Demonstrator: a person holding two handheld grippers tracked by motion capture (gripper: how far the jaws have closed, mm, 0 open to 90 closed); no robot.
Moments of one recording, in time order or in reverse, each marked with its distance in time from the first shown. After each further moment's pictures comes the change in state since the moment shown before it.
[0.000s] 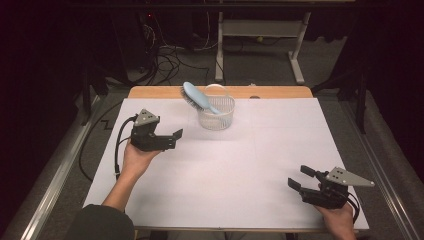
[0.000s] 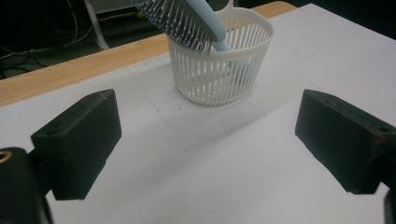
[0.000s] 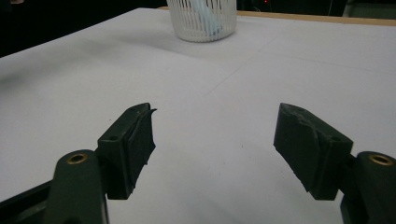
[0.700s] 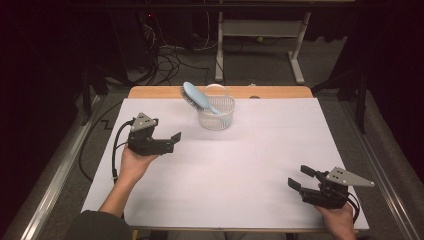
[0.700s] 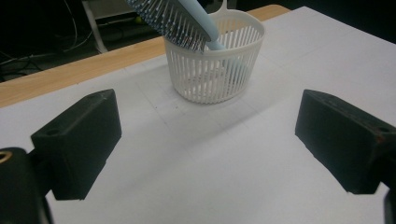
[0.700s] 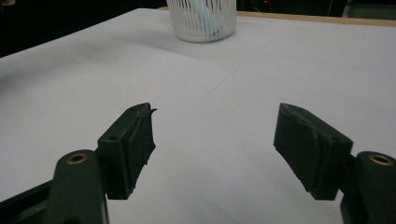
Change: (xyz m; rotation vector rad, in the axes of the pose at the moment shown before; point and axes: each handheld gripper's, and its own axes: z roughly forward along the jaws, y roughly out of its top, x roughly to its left) left arm -0.005 -0.007 -0.011 -0.021 -0.004 0.010; right arm 0.000 0.000 0.000 -0.001 0.000 -0.002
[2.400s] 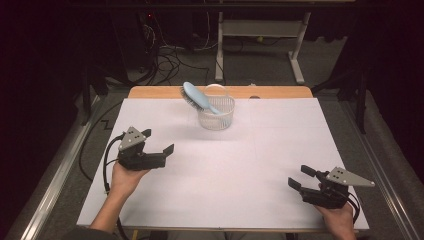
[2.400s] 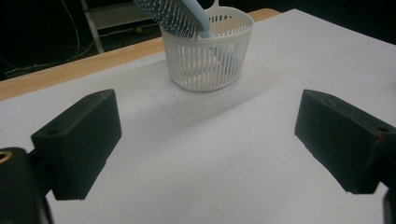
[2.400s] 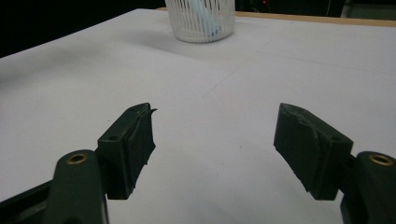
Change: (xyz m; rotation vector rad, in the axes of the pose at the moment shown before) left arm -0.006 -0.031 -0.027 -0.048 -0.003 0.015; right arm -0.001 0.000 0.000 0.000 -0.004 0.002
